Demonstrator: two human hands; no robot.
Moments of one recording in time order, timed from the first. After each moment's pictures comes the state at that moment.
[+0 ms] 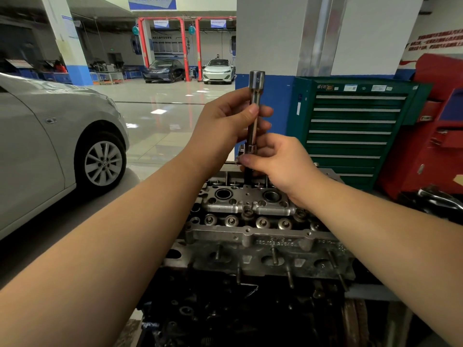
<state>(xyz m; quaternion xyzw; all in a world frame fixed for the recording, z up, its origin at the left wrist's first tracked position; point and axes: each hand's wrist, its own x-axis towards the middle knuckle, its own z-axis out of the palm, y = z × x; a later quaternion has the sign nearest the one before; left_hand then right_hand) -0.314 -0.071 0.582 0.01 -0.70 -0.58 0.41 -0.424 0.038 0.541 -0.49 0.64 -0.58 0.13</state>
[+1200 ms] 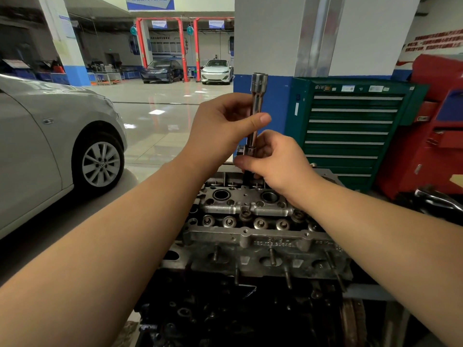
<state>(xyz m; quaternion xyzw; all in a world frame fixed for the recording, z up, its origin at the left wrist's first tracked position) -0.314 -0.064 0.584 0.06 -0.74 -0.48 0.47 -0.416 0.042 0.547 -0.48 0.69 -0.54 0.07</state>
